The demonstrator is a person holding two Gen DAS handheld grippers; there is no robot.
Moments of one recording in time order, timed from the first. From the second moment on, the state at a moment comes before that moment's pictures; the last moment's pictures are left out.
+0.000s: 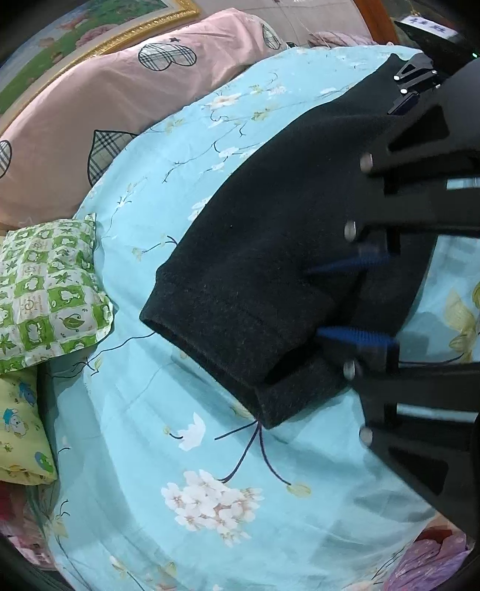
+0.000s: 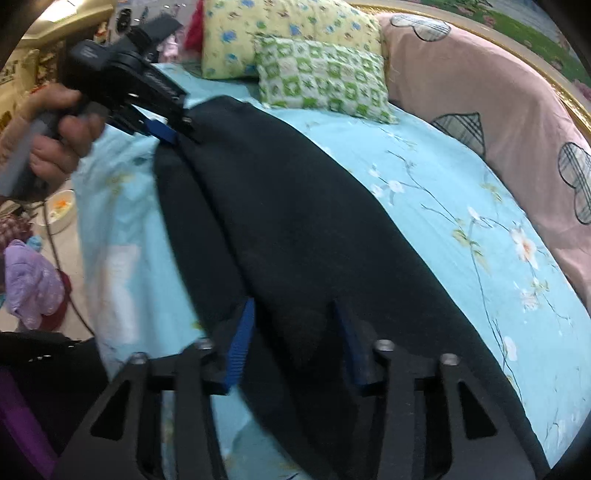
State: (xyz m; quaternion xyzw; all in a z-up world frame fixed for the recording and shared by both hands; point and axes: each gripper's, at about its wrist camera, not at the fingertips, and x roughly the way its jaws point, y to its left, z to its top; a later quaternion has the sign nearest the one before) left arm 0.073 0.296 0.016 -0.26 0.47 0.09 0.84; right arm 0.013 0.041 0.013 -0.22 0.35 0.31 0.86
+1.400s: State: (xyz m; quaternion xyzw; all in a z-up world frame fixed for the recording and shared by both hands) left arm 0.001 0.307 0.035 -0.25 0.43 0.12 0.86; right arm 0.000 0.008 0.052 -0.08 0.37 0.38 0.85
